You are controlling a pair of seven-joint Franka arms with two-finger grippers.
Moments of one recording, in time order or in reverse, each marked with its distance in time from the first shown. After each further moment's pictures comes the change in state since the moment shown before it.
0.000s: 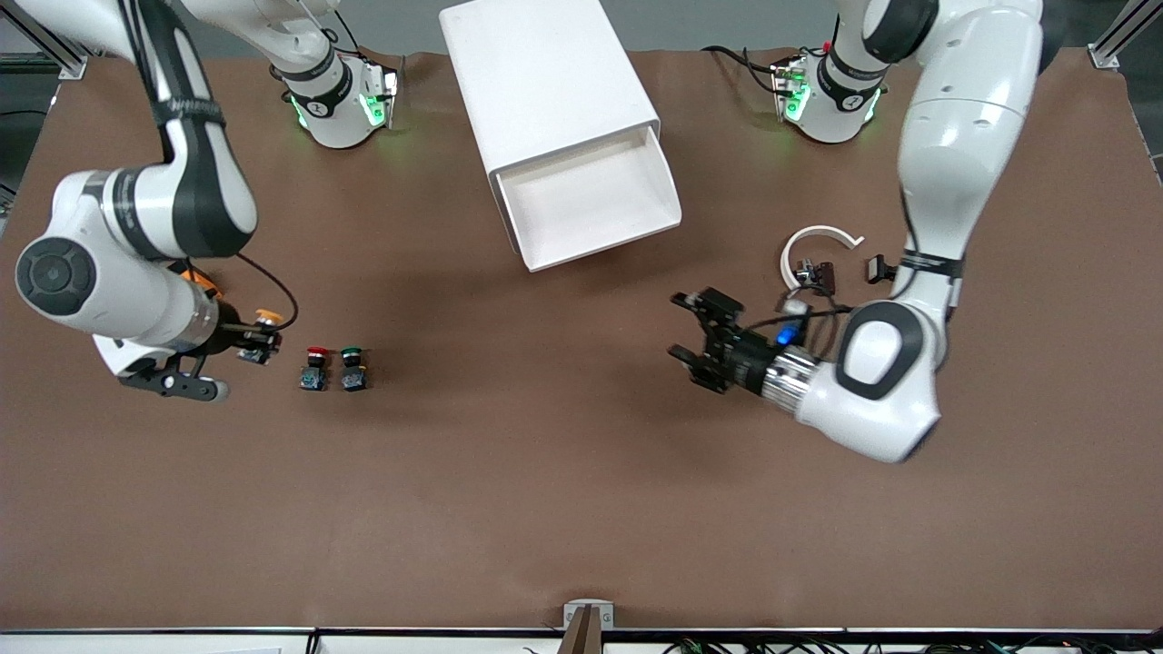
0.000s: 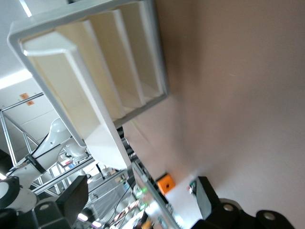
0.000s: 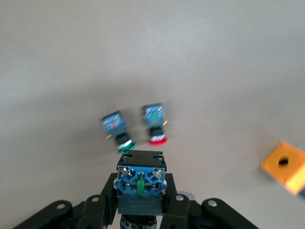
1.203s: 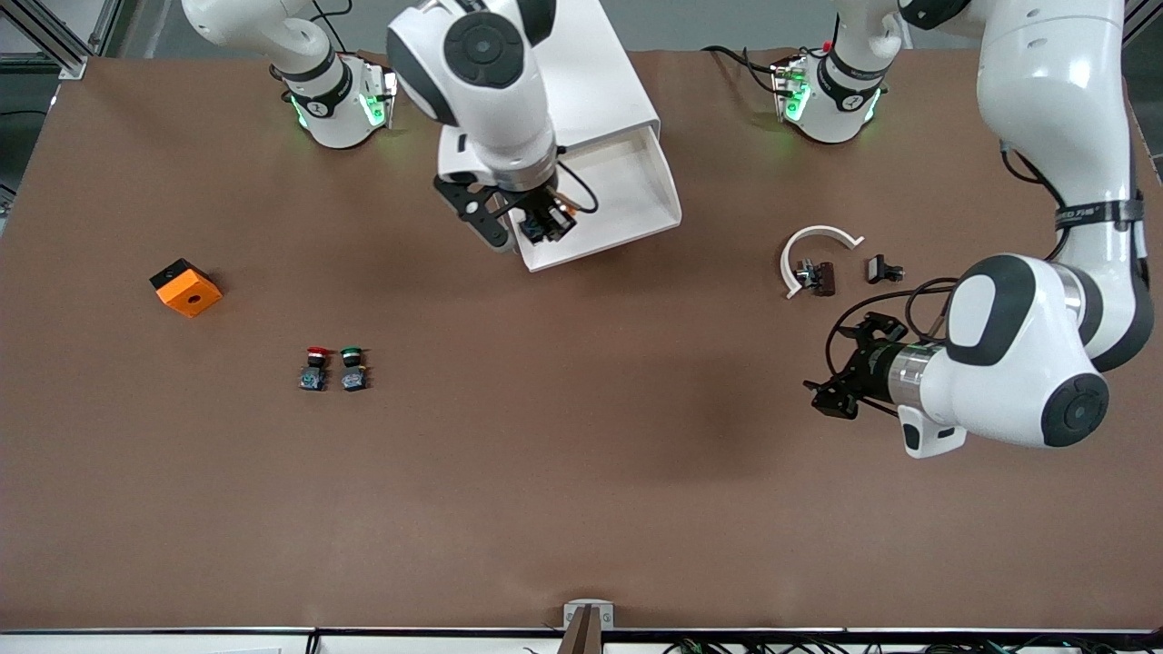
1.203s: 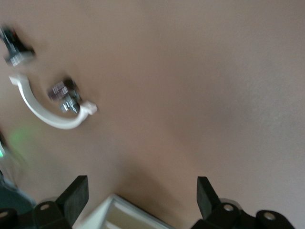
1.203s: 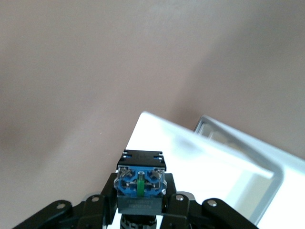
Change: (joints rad) left arm 0.037 -0.166 0.029 0.030 0.724 0.013 0.941; right arm 0.658 0.055 0.010 0.205 0.137 0.005 1.238
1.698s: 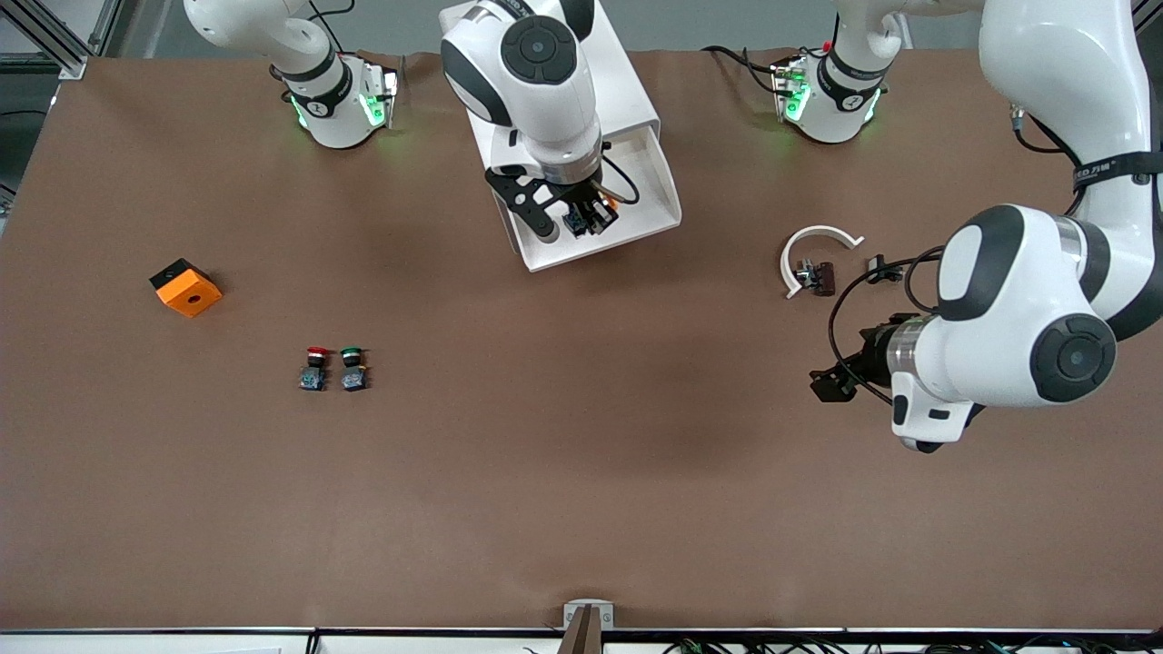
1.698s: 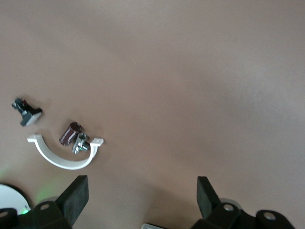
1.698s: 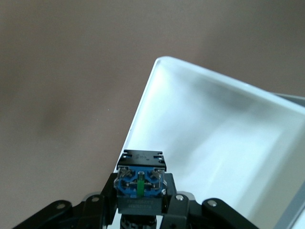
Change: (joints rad) left arm -0.007 -0.074 -0.081 -0.015 0.149 0.048 0.221; right arm 0.058 0.059 -0.001 0.000 0.047 0.089 0.061
